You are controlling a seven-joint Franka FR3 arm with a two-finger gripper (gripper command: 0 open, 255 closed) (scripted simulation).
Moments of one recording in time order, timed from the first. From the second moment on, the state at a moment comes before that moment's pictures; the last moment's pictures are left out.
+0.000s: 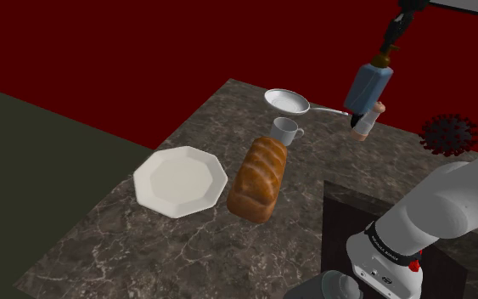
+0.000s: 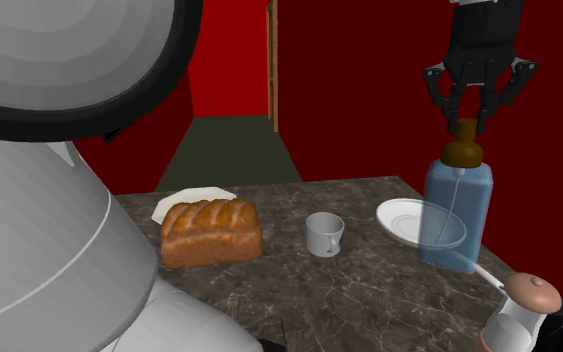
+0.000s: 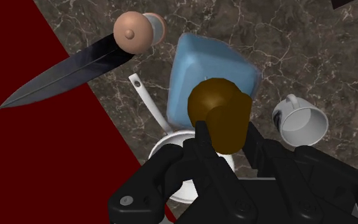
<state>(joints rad) -0.12 -0.32 -0.44 -1.78 -0.20 1.57 -0.59</state>
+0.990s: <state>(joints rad) -0.13 -0.37 -0.44 -2.03 -0.23 1.77 -0.56</state>
